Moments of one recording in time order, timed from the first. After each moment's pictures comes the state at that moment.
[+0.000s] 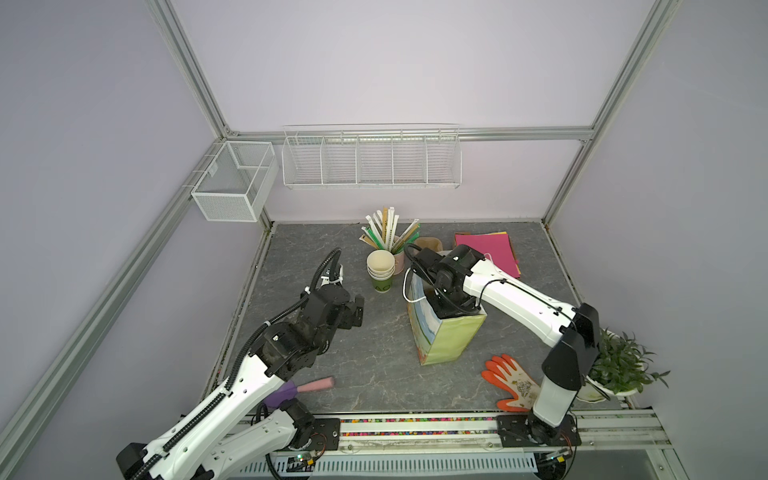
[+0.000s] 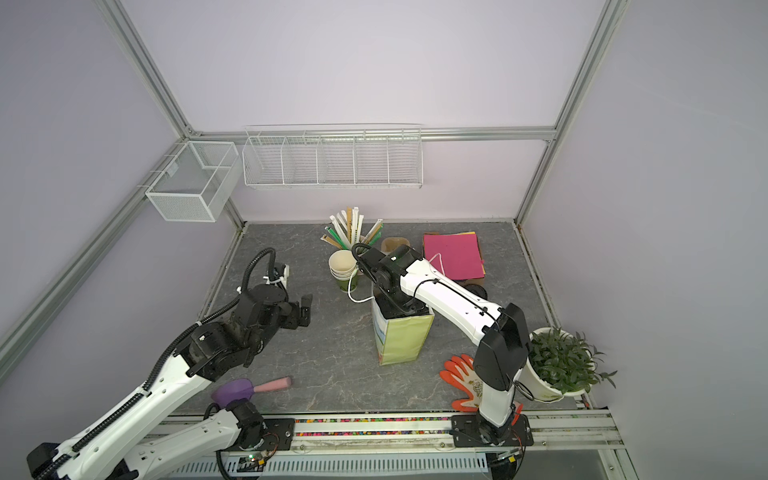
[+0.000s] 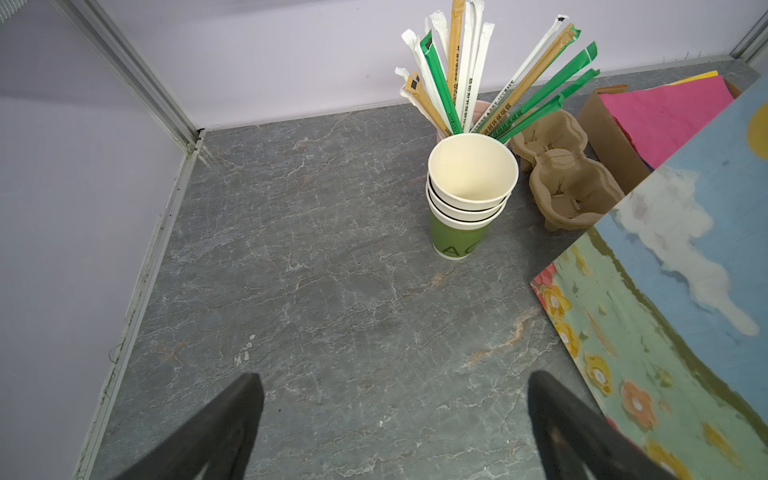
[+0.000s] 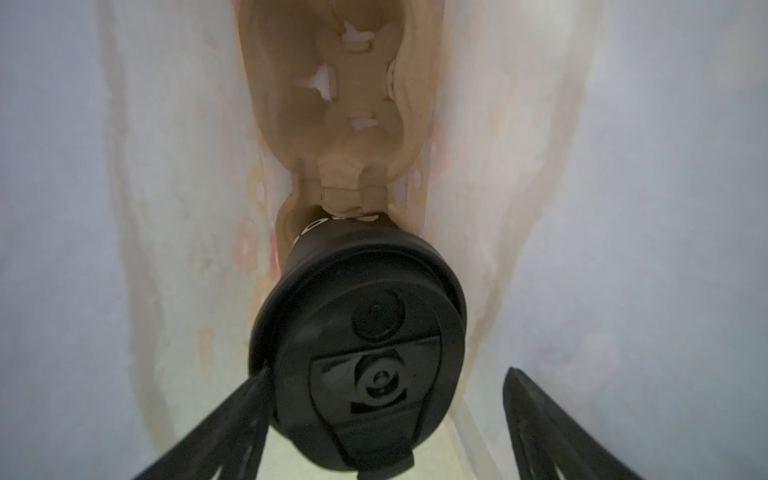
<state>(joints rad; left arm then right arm) -0.77 0.88 0.96 -0.74 -0.52 -0.31 0.83 1.80 1.73 -1.49 0.13 0.59</state>
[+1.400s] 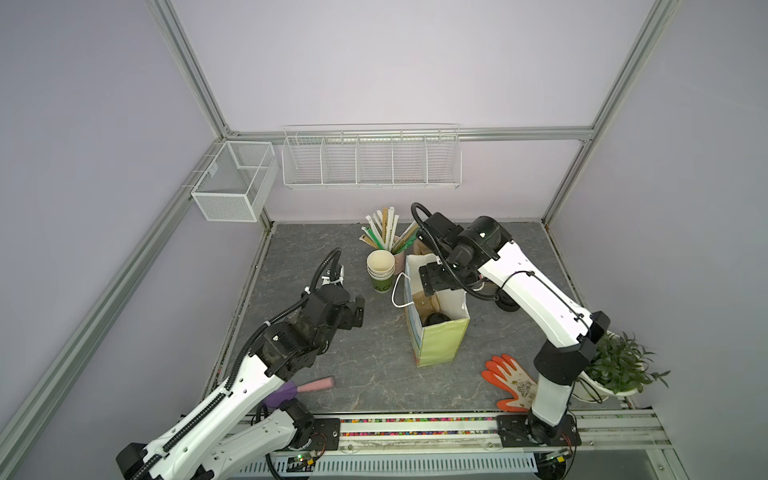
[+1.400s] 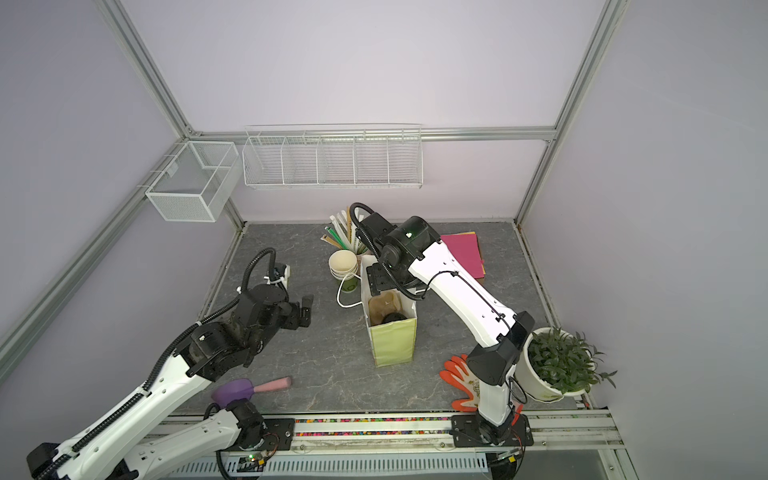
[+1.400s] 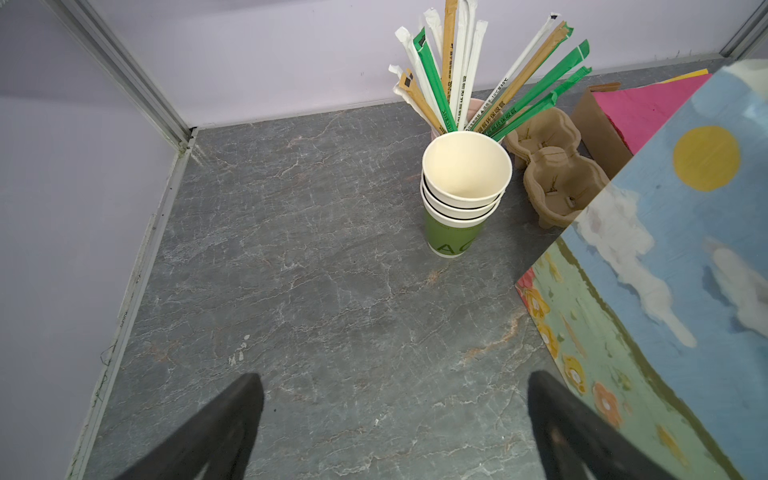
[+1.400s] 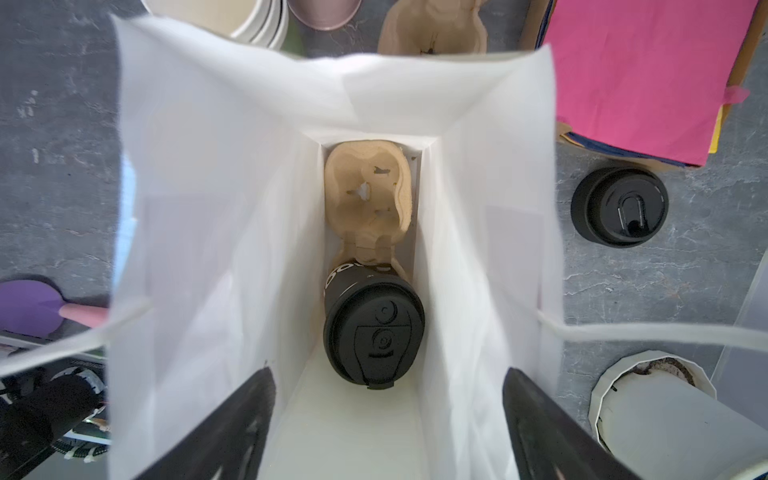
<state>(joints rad) -0.77 0.88 0.96 -0.73 -0.50 -0.31 0.83 1.86 2.22 -1.66 0.19 0.57</state>
